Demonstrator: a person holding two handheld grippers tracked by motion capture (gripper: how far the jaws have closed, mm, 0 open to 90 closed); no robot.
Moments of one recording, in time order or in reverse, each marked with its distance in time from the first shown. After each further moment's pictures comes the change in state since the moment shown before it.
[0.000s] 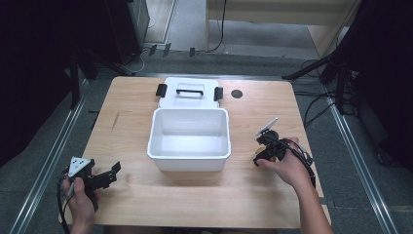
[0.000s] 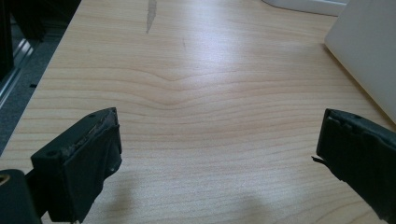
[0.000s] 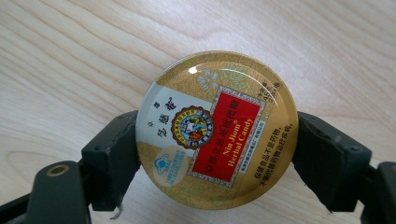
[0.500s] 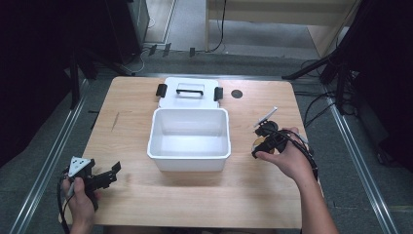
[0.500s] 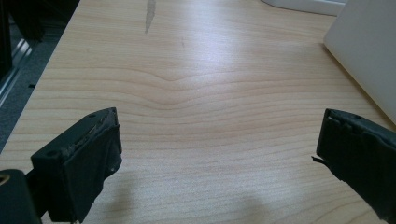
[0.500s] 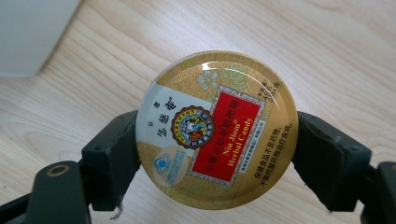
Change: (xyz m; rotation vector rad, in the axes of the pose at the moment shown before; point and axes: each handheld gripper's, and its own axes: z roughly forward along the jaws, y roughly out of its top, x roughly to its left) left arm 0.000 0.000 0.000 0.002 -0.004 0.003; right arm 0.007 0.017 -0.038 -0.062 -0.006 -0.054
